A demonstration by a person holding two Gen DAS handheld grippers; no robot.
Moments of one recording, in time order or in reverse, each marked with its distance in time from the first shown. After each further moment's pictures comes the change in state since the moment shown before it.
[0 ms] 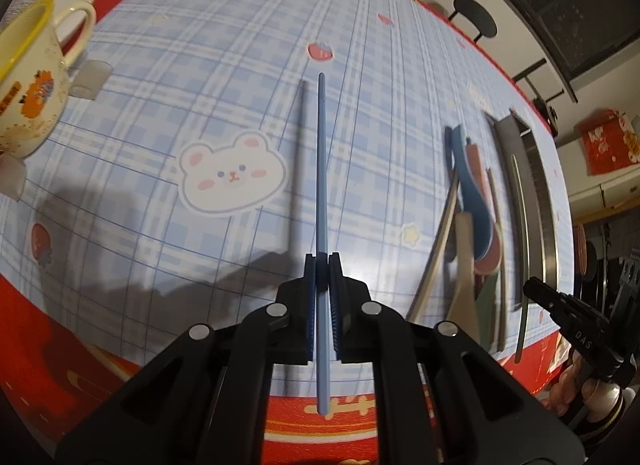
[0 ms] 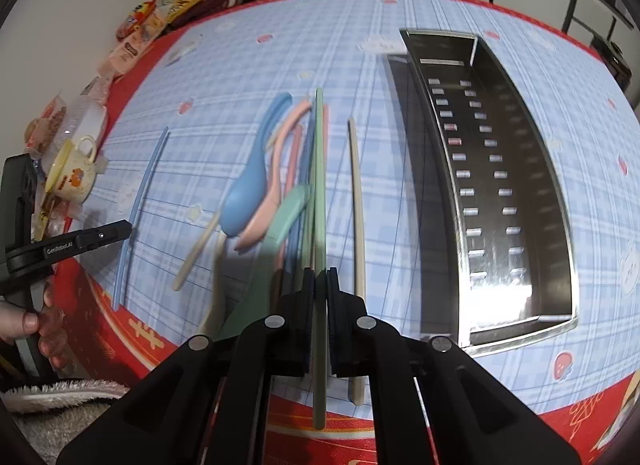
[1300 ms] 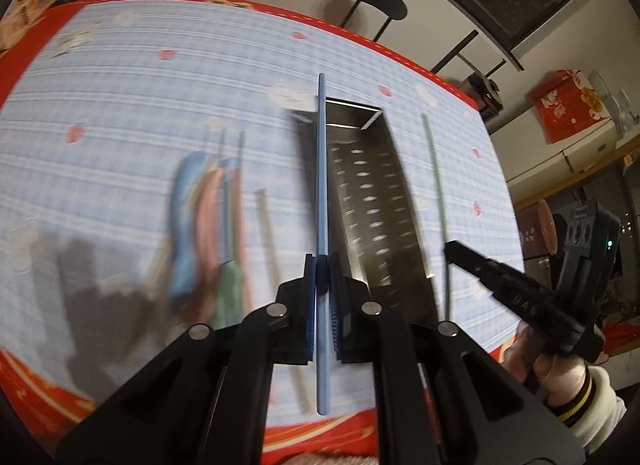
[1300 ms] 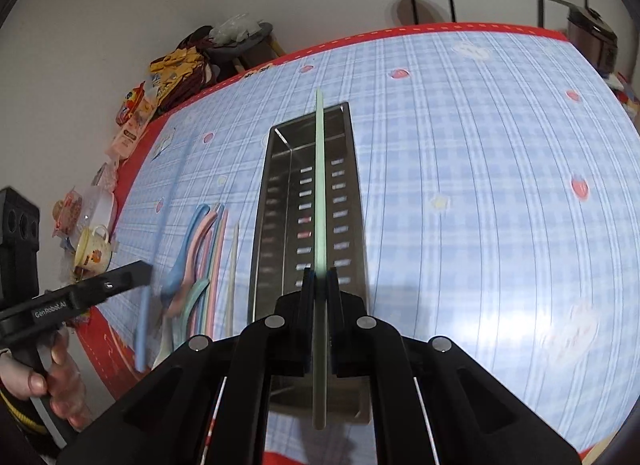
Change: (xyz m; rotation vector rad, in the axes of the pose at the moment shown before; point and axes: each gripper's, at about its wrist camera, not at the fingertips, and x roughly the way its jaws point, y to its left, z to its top) left arm 0.016 -0.243 0.005 0.163 -0.038 -0.113; right arm -0.049 -0.168 0.045 0.115 -0.130 0.149
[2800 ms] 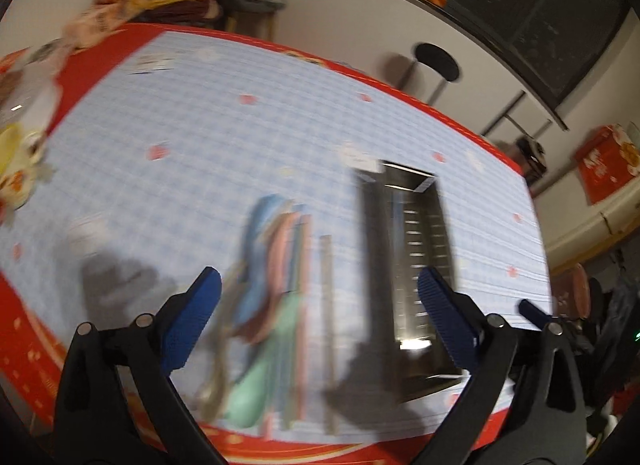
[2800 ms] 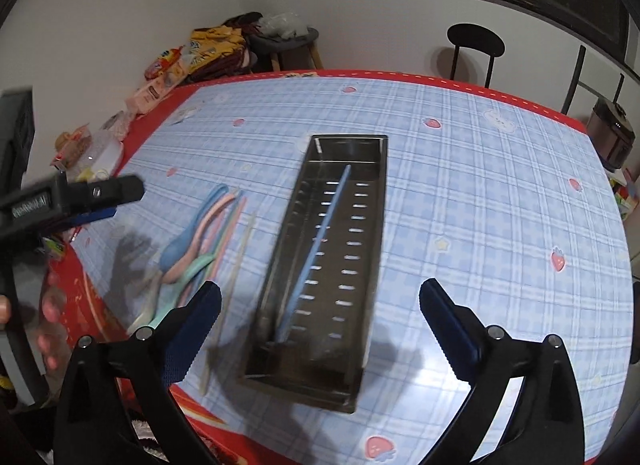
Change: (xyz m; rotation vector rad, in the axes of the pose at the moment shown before) left arm -0.052 0.025 -0.015 -0.136 -0.217 0.218; right arm -0.025 0.043 -0.014 -0.267 -0.060 -0.064
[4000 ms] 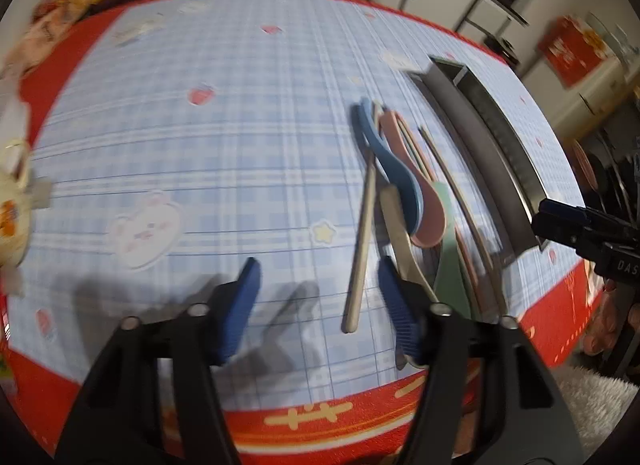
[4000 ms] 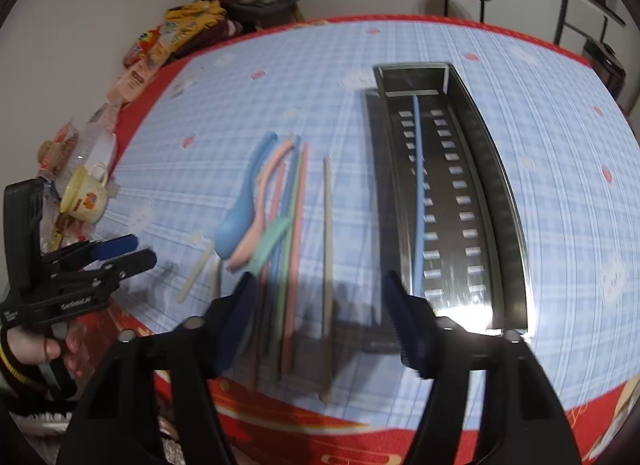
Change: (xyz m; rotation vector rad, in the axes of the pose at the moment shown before) left arm 0.042 0.129 -0.020 0.359 0.221 -0.116; right arm 0.050 0.100 -0.026 0.176 0.142 -0.052
